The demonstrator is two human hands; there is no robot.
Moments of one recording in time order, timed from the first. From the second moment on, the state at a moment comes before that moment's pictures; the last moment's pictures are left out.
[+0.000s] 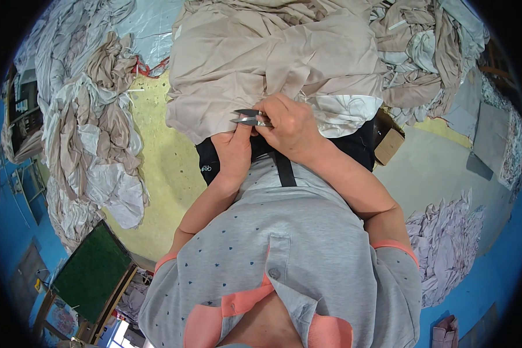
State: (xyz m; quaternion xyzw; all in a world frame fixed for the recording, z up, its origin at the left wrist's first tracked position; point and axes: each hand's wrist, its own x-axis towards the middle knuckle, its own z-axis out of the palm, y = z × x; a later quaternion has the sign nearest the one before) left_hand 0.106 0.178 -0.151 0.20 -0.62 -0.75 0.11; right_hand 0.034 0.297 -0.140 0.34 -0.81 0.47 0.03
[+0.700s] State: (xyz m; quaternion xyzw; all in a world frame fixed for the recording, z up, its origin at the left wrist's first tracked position) left_hand 0.102 0.182 -0.151 0.21 -0.57 -0.79 0.09; right_hand 0.027 0.307 -0.147 0.26 -0.79 0.56 -0.04
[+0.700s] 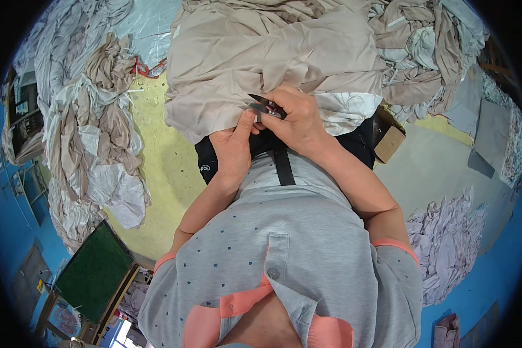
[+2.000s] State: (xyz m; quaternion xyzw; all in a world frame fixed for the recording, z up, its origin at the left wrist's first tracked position) left_hand 0.099 0.180 -0.146 0.26 -0.49 -0.83 0.05; right_hand 0.033 0.324 -0.147 0.34 -0.81 0.47 0.00
